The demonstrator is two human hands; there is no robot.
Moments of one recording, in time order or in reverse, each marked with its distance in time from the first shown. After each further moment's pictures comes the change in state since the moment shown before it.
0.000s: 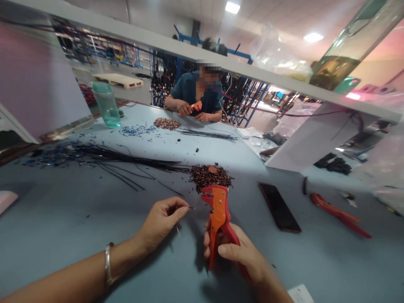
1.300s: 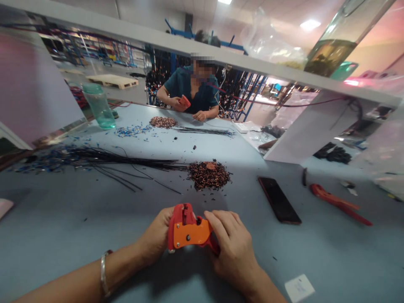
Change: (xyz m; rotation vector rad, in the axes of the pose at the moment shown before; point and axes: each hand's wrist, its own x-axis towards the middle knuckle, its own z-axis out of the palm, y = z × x) left_hand -0.016 0.009 0.011 -0.388 -0.245 -0.235; right_hand 0.007 0.008 0.015 -1.638 0.385 -0.897
